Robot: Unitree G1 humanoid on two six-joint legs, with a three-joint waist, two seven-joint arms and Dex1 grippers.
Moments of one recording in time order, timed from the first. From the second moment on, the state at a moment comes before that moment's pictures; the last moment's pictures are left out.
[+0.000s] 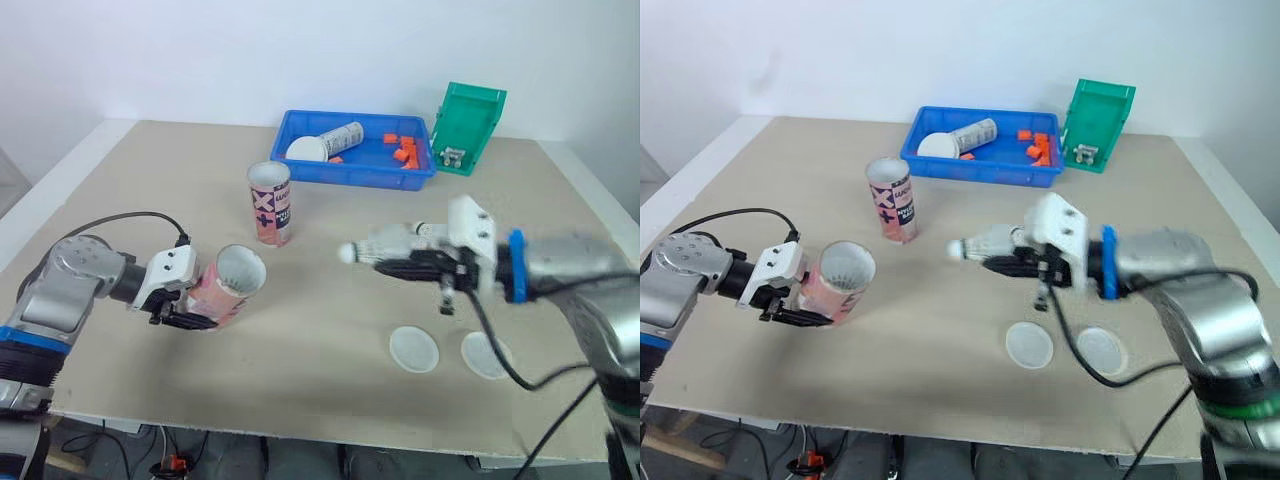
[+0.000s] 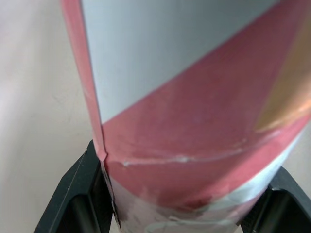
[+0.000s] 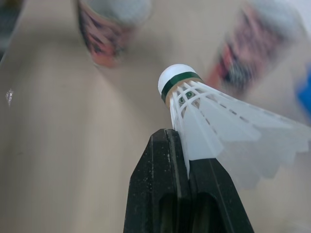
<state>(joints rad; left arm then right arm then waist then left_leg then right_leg) -0.52 0.88 -0.15 0.18 -0.15 0.20 -1.52 -0.69 -0.84 0.18 -0.35 0.39 0.53 1.12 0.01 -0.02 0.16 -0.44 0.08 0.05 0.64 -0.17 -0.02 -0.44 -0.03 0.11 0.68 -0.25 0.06</state>
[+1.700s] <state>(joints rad) -0.51 0.90 -0.14 0.15 -0.16 0.21 -1.51 -1.24 -0.21 0.63 0.33 -0.04 0.05 1.45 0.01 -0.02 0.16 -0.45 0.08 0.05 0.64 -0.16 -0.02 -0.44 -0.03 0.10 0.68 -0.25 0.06</state>
